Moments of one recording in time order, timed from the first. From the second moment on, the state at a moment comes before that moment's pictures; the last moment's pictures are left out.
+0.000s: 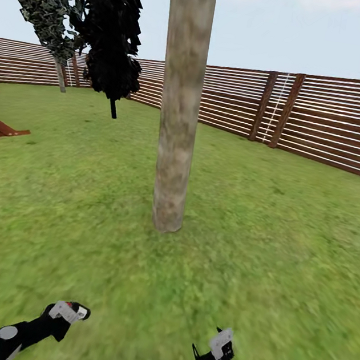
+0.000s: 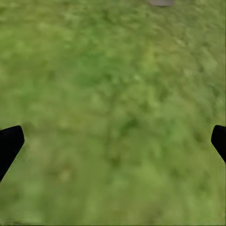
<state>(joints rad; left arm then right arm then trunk) -0.47 0.24 0.09 -0.35 -0.28 -0.30 -0.52 -0.38 -0.03 0.19 -0.38 0.34 -0.44 0.05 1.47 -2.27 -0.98</state>
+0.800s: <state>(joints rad) -0.61 0.27 0.09 -0.53 -0.67 -0.10 -1.18 -0.59 -0.04 0.19 -0.57 0.40 -0.22 0.78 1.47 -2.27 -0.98</state>
